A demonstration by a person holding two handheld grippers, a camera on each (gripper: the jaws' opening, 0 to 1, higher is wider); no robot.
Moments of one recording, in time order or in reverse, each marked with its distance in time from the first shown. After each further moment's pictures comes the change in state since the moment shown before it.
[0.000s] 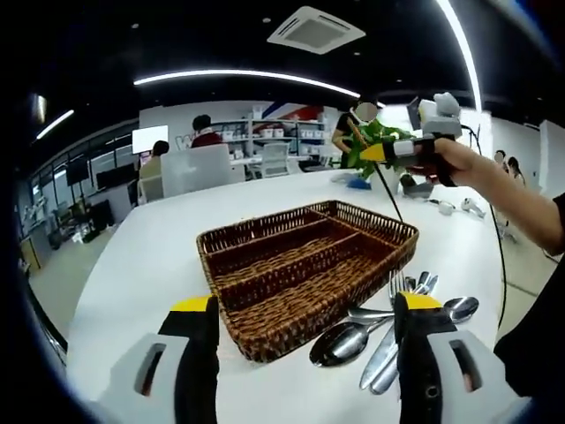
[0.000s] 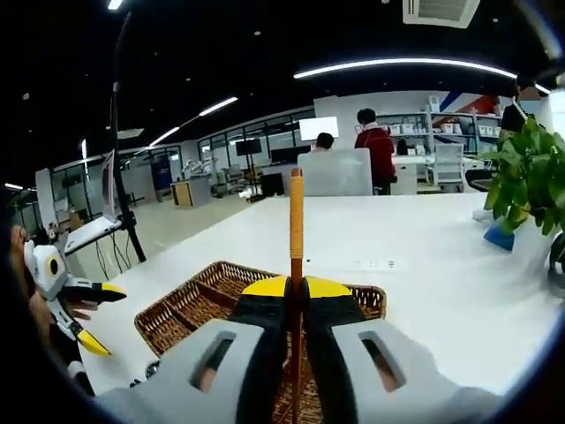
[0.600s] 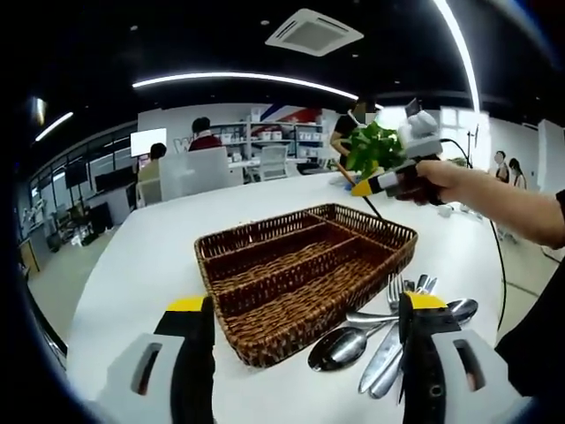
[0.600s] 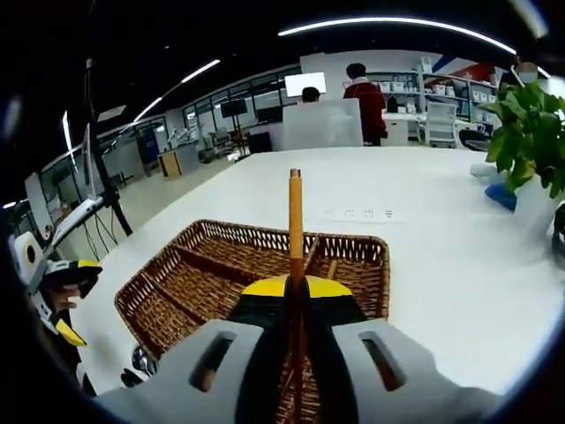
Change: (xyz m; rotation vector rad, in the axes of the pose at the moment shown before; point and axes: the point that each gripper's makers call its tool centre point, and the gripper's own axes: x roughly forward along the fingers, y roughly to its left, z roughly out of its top) left arm 0.004 -0.006 0.002 0.009 -0.004 -0.016; right arm 0.026 -0.023 -0.054 0.106 0.175 -0.048
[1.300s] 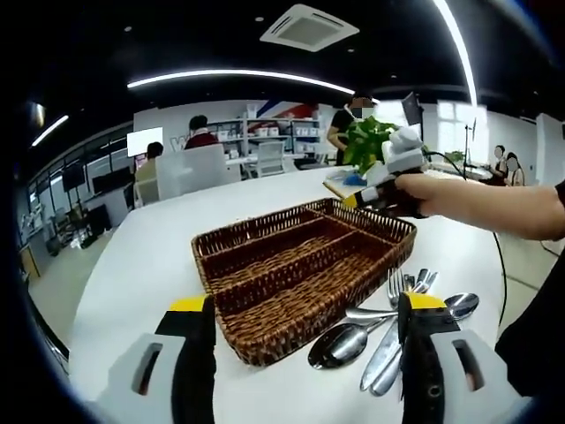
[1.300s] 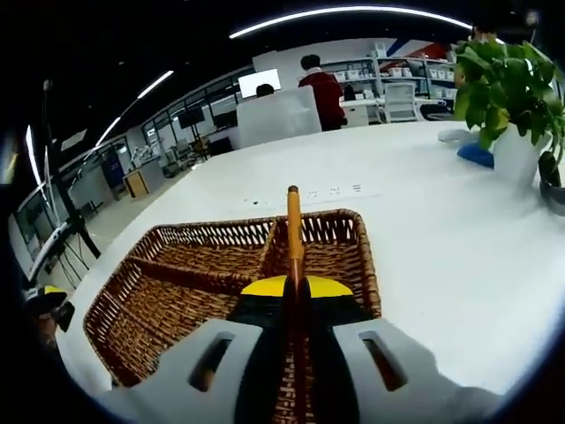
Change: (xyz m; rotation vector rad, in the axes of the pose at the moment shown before) left arm 0.003 0.000 -0.002 0.021 0.018 0.002; right arm 0.033 -0.030 -0.029 0.118 0.016 -0.158
